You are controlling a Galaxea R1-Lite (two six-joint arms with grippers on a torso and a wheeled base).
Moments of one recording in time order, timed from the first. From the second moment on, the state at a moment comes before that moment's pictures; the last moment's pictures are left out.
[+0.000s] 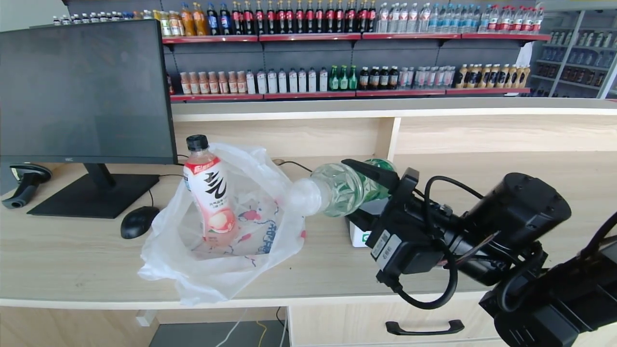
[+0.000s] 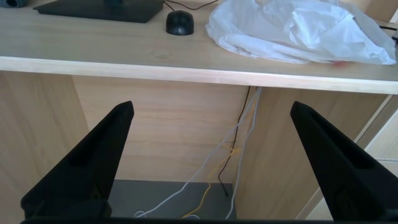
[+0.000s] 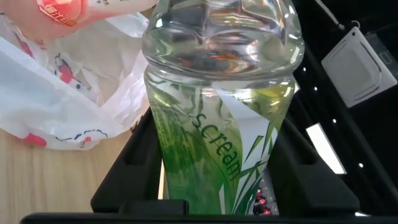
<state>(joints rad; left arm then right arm) 0.00 0.00 0.00 0.00 0.00 0.00 0.62 1.90 -0.64 -1.57 0.40 -1.25</state>
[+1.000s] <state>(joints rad) 0.00 0.00 0.00 0.00 0.00 0.00 0.54 1.94 -0.61 -1.57 0.69 -1.25</state>
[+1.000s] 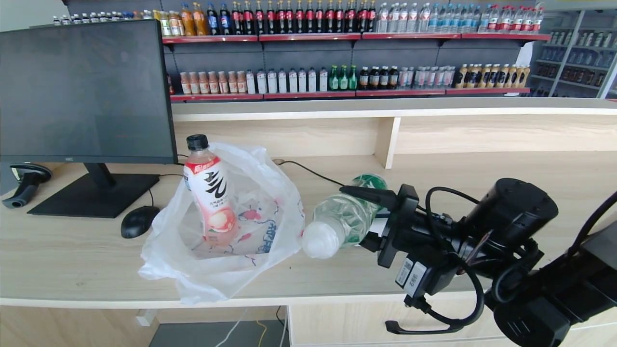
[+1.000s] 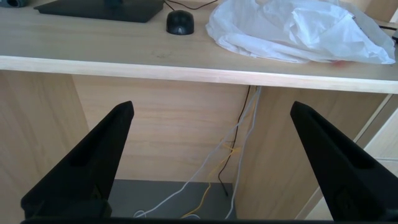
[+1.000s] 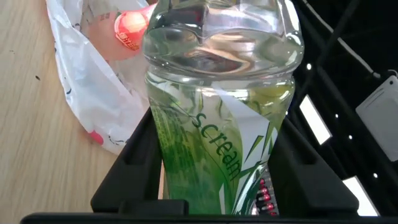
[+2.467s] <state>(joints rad) 0.00 0.00 0.00 0.00 0.00 0.00 0.43 1.97 -0.67 -1.57 0.87 -1.27</state>
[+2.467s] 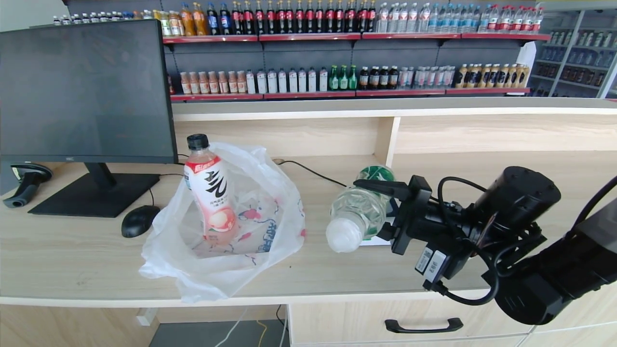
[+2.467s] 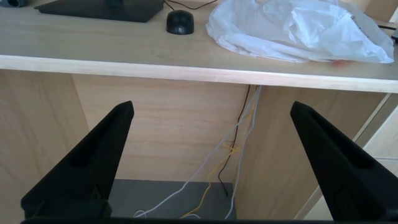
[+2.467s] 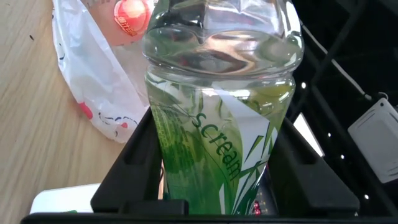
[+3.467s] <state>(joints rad) 0.00 0.00 0.00 0.00 0.00 0.00 0.43 1.96 -0.69 -1.57 0.87 -1.21</state>
